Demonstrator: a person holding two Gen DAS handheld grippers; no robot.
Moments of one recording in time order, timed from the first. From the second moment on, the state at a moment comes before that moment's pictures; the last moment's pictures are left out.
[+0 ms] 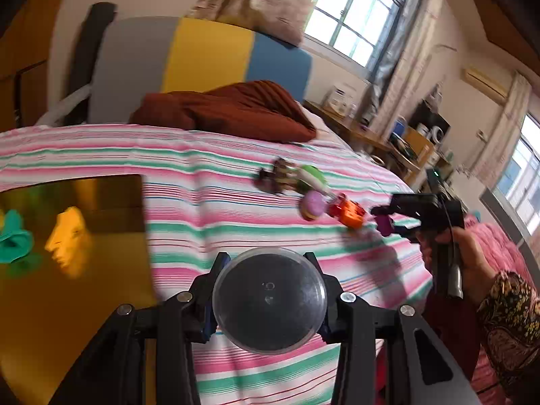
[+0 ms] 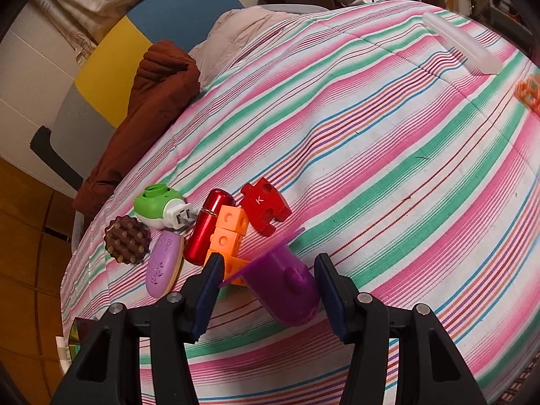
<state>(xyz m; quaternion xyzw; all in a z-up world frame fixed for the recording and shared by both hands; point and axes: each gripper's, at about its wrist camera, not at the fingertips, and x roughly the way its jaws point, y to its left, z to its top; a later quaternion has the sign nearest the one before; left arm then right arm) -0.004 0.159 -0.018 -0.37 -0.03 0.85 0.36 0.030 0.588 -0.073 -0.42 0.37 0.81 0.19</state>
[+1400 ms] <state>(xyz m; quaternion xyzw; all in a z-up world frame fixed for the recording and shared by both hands) -0.067 -0.060 -0.060 -0.41 -0.13 0.90 0.02 0.007 0.532 -0.043 -0.42 0.20 0.87 0.17</state>
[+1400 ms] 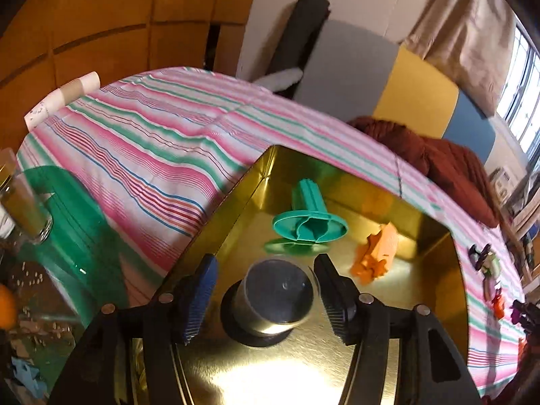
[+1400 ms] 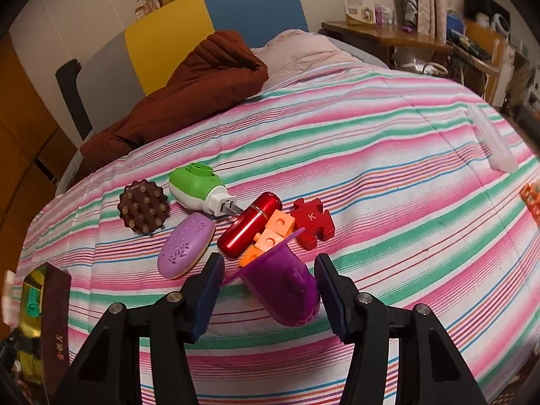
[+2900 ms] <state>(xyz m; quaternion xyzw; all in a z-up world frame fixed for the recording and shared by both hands) 0.007 -0.044 -0.053 -0.37 -0.09 0.92 0.11 -0.100 0.090 -0.062 -0.52 0.01 0.83 -0.21</state>
